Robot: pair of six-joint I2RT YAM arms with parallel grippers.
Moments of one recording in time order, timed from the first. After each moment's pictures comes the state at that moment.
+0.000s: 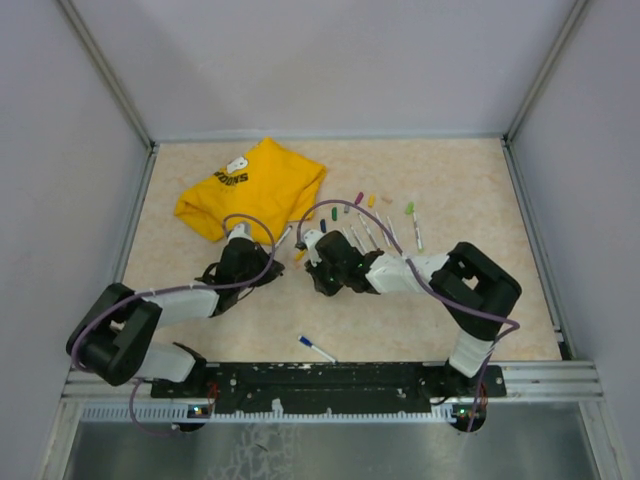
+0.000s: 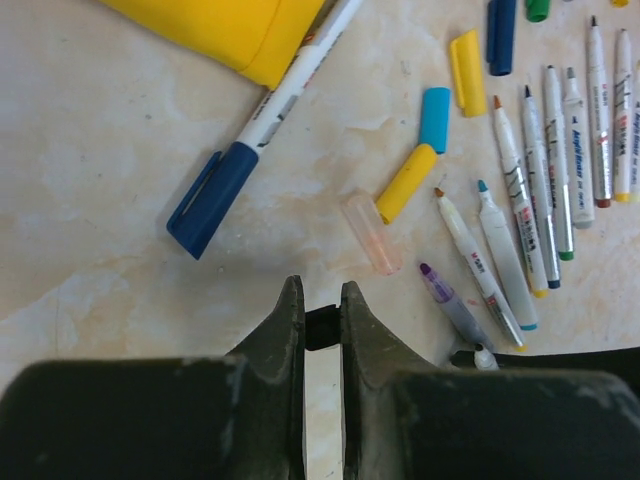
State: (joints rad) left arm -0.53 1.37 0.40 0.38 -0.08 -0.81; right arm 0.90 1.71 0.89 -0.02 -0.08 0.09
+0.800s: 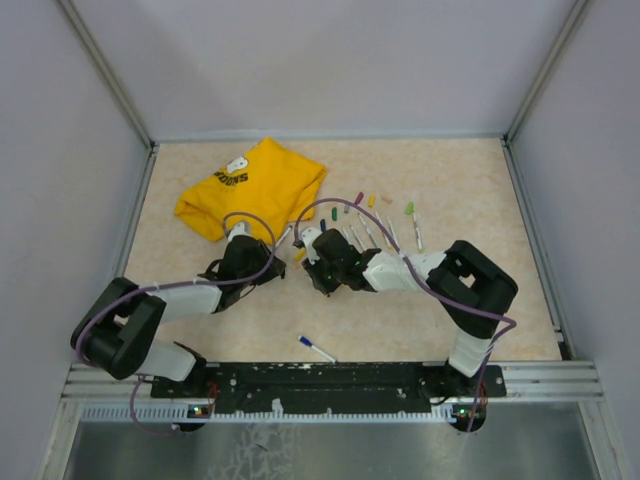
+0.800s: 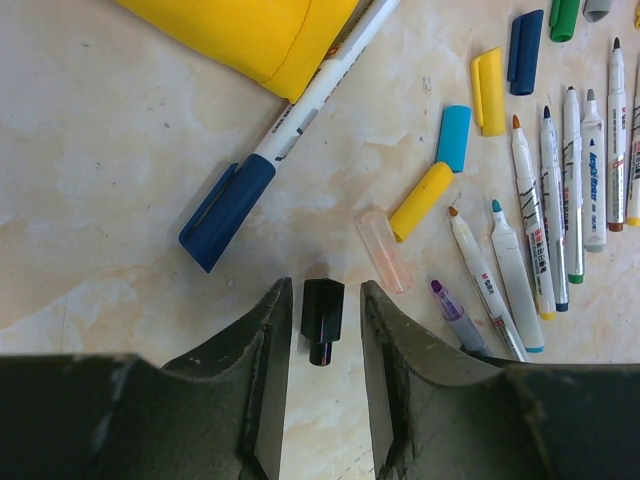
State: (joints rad) left arm -0.53 1.42 0.43 0.34 -0.12 -0.84; right arm 0.90 1.74 0.93 -0.03 -0.05 0.09
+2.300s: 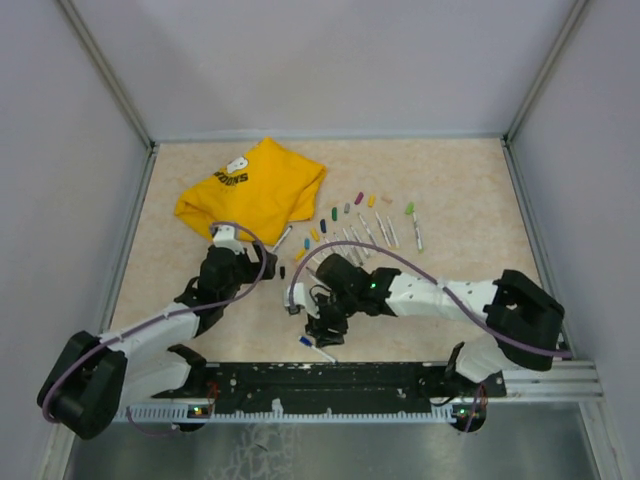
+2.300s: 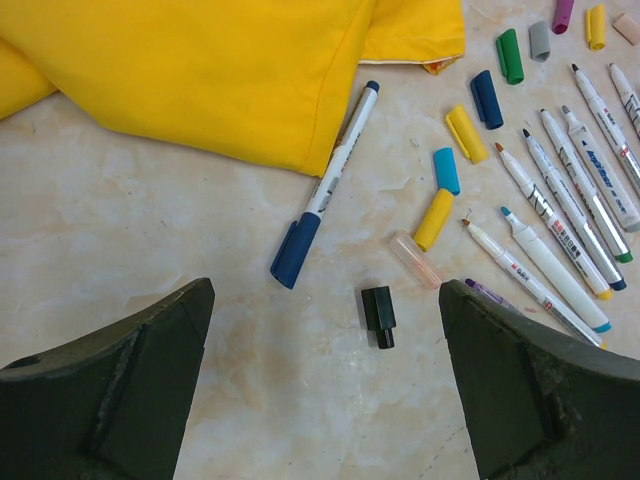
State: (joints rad) left arm -0.52 1.08 0.31 0.37 -0.23 -0.46; right arm 1.03 1.41 0.84 -0.34 -0.57 -0.41
